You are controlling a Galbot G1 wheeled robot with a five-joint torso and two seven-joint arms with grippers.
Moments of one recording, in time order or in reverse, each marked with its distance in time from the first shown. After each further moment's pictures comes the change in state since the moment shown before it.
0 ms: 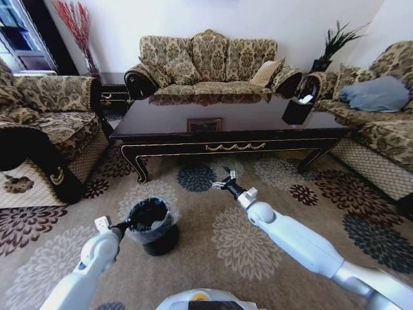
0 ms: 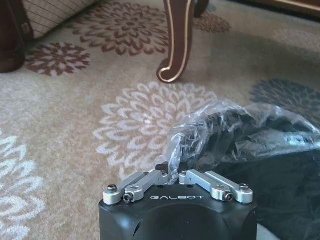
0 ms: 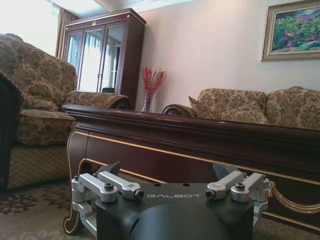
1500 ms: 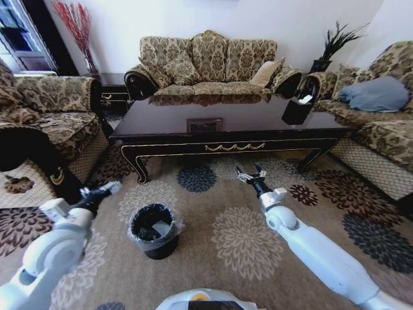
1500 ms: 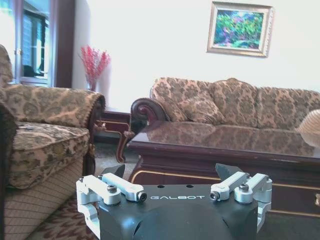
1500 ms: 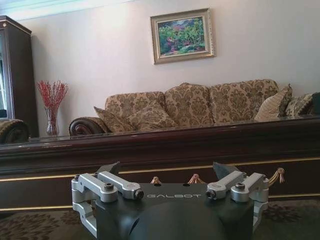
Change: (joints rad) left arm 0.217 0.117 -0.393 -0.350 0.146 -0.361 0.269; right arm -0.280 -0.049 0.374 0.148 0.164 -0.062 0.204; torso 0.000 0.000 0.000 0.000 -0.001
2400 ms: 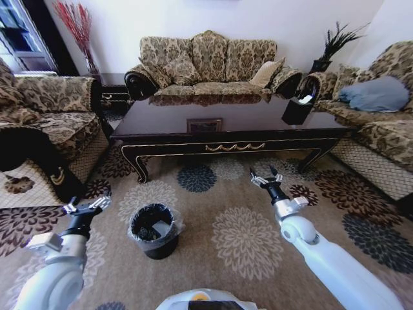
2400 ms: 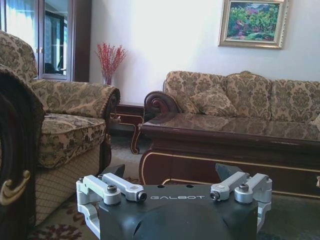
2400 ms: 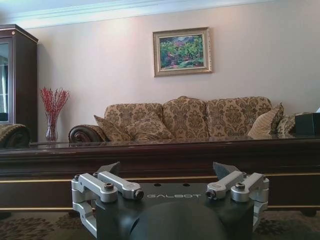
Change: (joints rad) left arm 0.171 -0.189 0.029 -0.109 0.180 -0.051 -0.008; right arm -0.271 -0.014 0.227 0.145 -0.081 0.035 -0.037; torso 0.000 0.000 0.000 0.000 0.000
